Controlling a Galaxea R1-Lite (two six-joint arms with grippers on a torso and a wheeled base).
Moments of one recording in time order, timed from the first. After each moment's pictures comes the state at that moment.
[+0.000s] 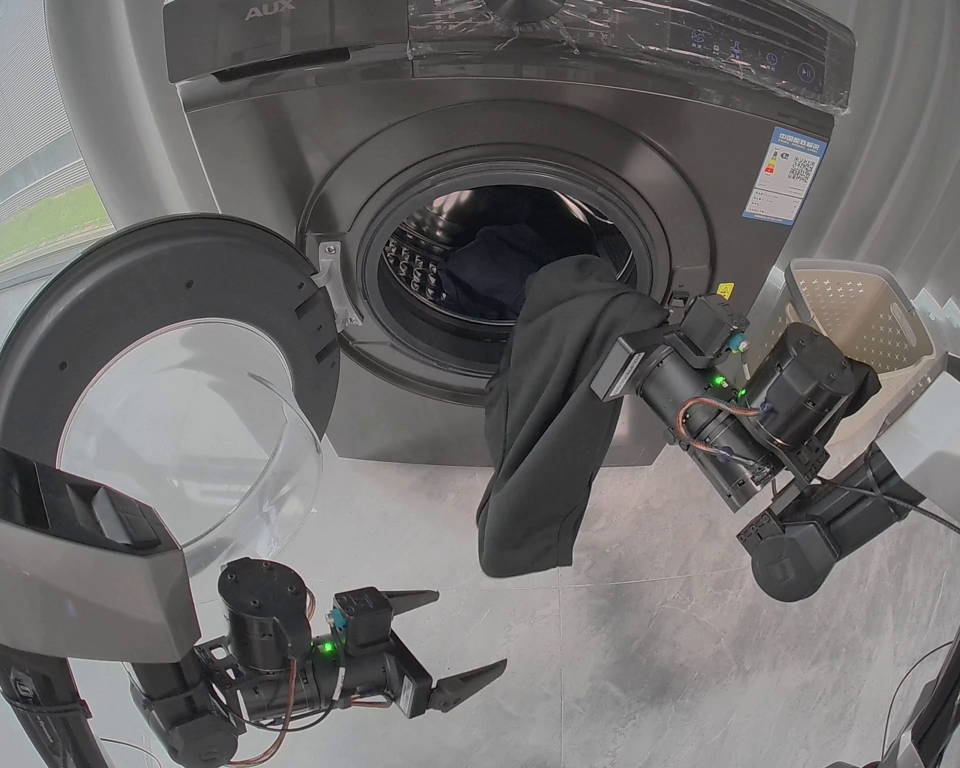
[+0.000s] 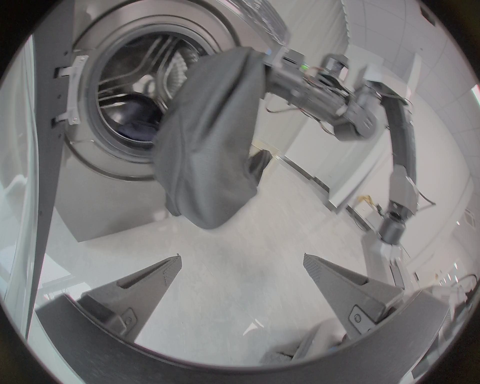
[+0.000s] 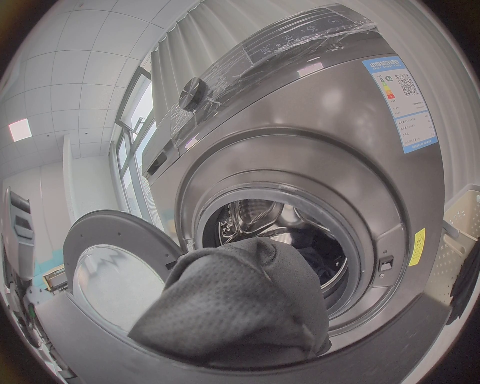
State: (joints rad) left arm -0.67 2.07 -0.22 -1.55 -0.27 0.01; right arm 0.60 2.00 -0.88 -1.53 -0.04 0.08
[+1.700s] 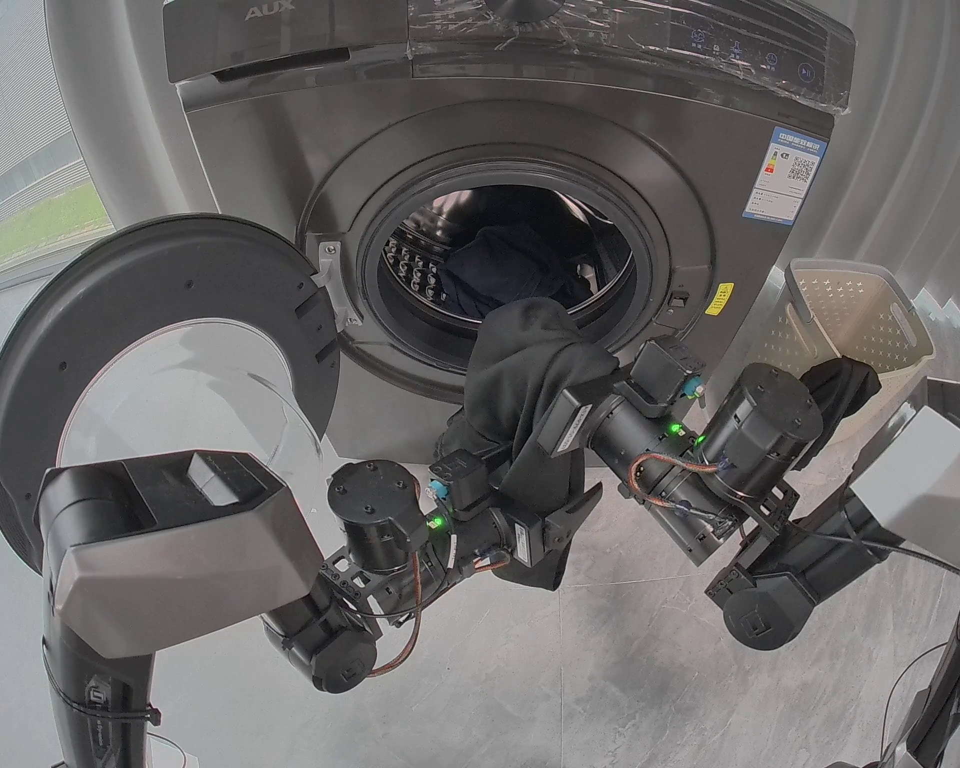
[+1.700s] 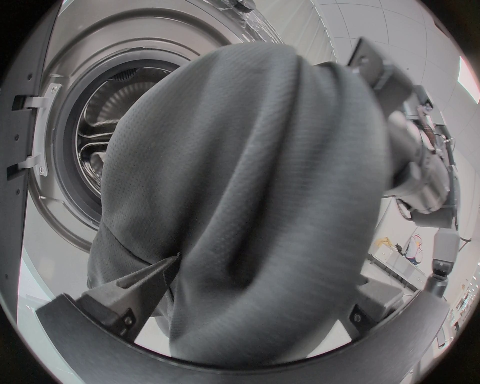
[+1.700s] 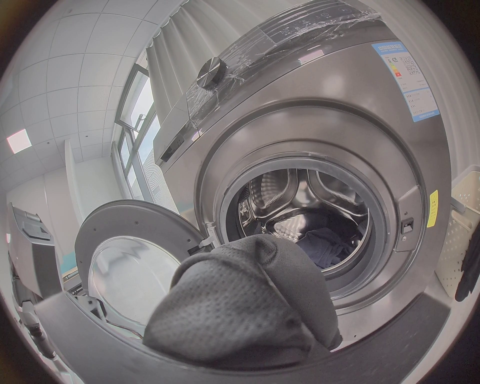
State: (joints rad) left arm -0.69 2.28 -0.84 -1.55 -0.16 -0.09; right arm 0.72 2.03 -0.84 -1.53 -0.11 0.11
